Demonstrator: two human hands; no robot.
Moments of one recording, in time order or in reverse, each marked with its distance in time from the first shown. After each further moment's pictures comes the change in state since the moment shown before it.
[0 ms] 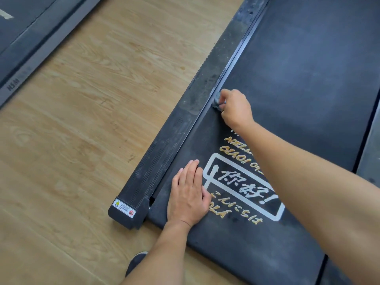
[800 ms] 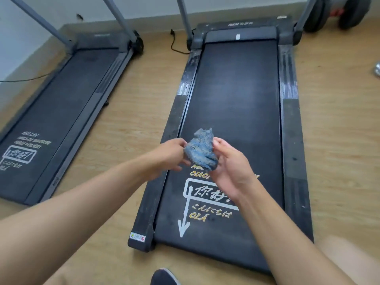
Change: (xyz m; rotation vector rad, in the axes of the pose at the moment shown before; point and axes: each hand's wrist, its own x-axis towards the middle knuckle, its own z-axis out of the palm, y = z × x) left_hand 0.106 0.154 -0.330 -0.560 -0.718 -0.231; right_hand -0.265 -0.052 -0.255 2.086 -0.007 0.397
